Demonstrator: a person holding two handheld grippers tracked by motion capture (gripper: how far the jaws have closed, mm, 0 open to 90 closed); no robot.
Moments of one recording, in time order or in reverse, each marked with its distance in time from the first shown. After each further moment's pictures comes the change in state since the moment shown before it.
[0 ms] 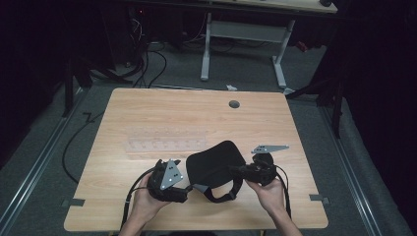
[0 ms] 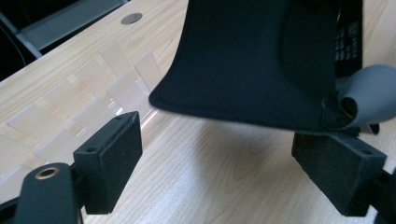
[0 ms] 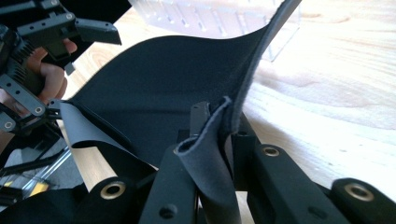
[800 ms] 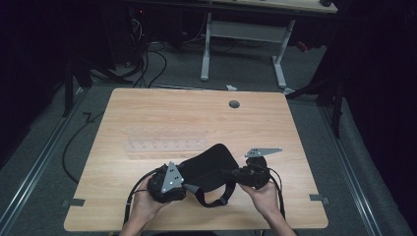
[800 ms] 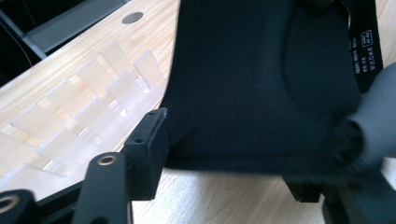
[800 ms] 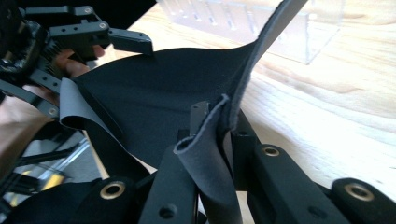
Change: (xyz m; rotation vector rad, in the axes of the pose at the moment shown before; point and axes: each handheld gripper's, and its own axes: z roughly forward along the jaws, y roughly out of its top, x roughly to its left) left arm -0.005 -0.005 0.001 0.011 0.015 0.046; right arm 0.012 -0.003 0.011 -0.015 0.081 -0.032
